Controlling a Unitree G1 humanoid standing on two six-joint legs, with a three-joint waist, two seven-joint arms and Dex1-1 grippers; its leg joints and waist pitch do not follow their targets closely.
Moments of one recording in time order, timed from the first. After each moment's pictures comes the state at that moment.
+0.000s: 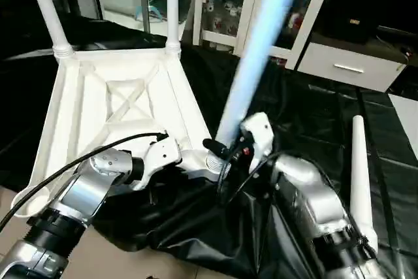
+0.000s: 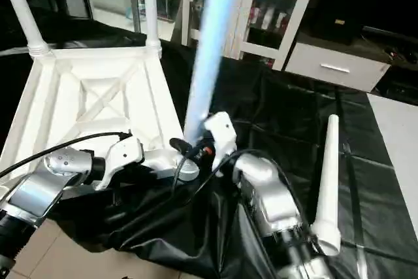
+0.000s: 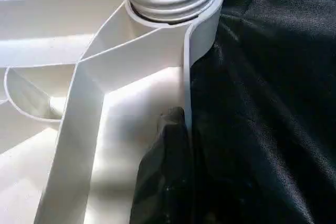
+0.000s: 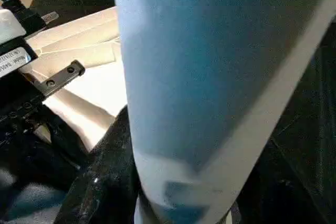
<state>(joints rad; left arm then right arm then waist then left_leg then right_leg) -0.41 0.54 -0.34 0.23 0.04 0.29 -1.05 -0.36 -0.13 0.19 0.25 0.20 0.26 0.68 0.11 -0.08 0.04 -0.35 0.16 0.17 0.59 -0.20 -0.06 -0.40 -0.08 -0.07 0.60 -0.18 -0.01</state>
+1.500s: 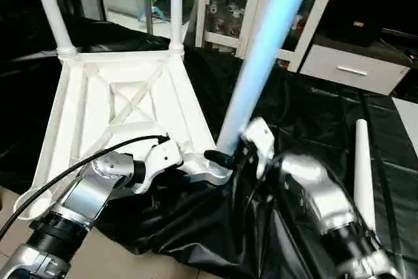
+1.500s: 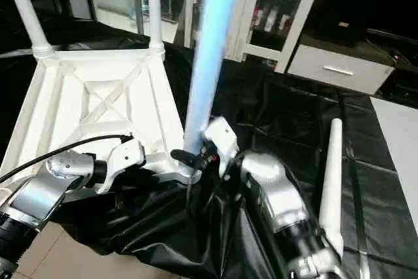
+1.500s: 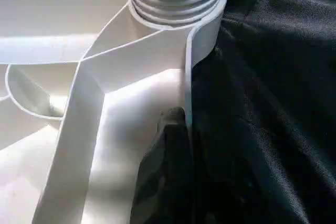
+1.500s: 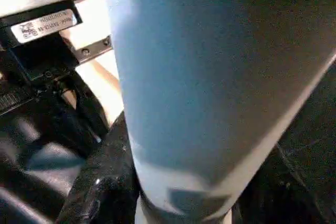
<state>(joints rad) -0.39 0.52 -0.33 0.21 0.04 0.30 -1.04 -0.43 -0.22 0.25 0.33 0.16 0.21 0.86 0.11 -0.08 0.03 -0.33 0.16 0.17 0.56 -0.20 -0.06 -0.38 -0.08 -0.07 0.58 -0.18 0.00</state>
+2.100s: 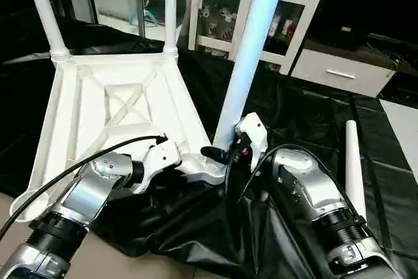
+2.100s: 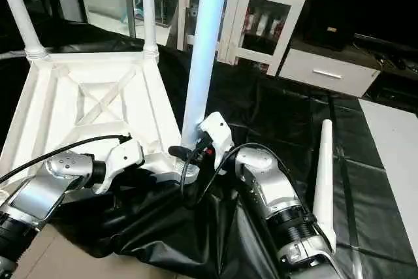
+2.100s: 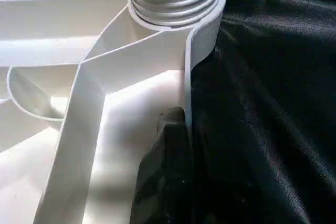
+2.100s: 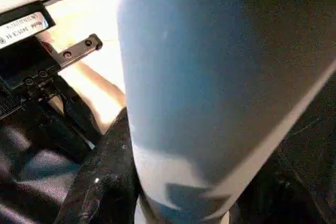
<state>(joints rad) -0.40 0.52 -0.33 0.25 0.05 0.30 -1.03 -0.47 -0.17 0.22 0.45 0.17 0.18 0.82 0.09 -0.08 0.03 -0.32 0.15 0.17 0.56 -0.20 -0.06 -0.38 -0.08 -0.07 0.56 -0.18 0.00</state>
